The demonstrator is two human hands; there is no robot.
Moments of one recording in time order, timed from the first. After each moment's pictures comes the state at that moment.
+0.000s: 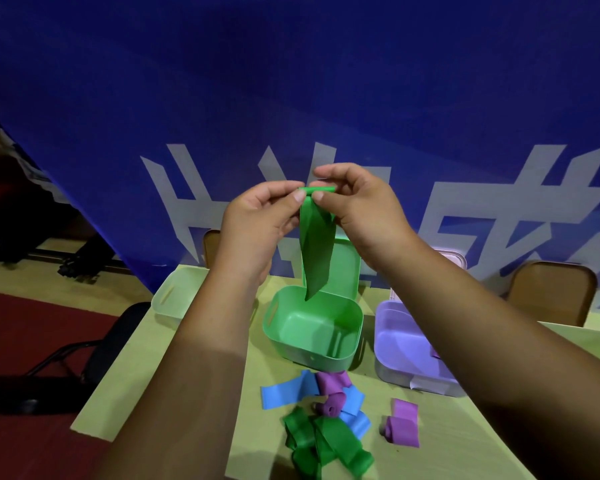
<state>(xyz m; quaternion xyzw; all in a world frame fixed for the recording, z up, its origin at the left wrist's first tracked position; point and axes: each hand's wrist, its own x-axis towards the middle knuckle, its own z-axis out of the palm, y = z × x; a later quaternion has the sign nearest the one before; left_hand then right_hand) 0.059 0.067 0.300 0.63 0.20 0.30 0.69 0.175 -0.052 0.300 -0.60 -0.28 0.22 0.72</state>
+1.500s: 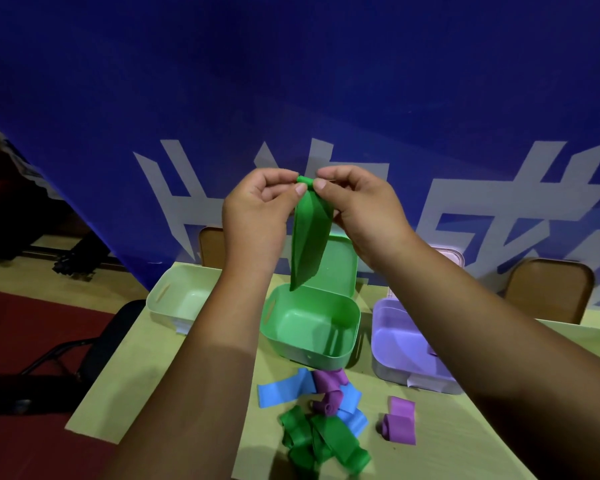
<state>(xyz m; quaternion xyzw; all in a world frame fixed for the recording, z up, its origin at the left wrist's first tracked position) 0.072 0.057 0.299 0.69 0.23 0.38 0.57 0.185 -0.050 0.290 -0.61 -0.24 0.21 0.73</state>
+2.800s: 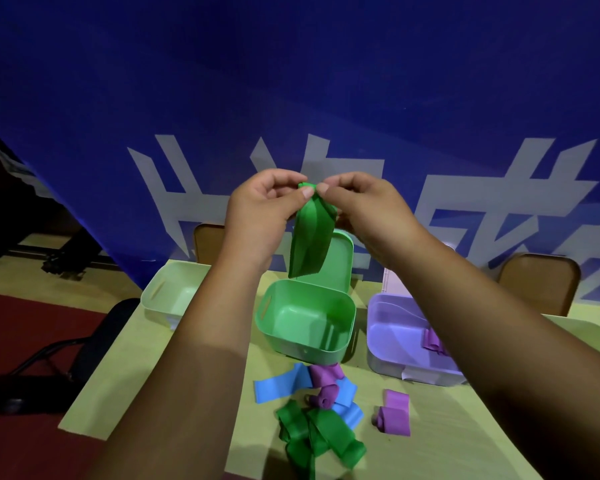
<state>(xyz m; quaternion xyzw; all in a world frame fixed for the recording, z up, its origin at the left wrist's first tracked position) 0.072 0.065 0.297 0.71 0.21 0.31 0.60 0.187 -0.065 0.289 -0.67 -0.25 0.22 0.66</state>
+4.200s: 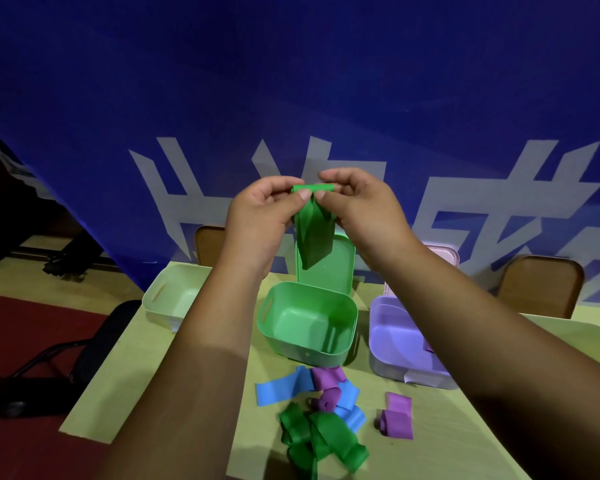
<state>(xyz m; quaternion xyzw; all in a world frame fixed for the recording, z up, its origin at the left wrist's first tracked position) 0.074 0.070 0.289 0.67 0.22 0.29 0.65 0.175 -0.056 0.291 -0.67 -0.25 0.18 0.67</state>
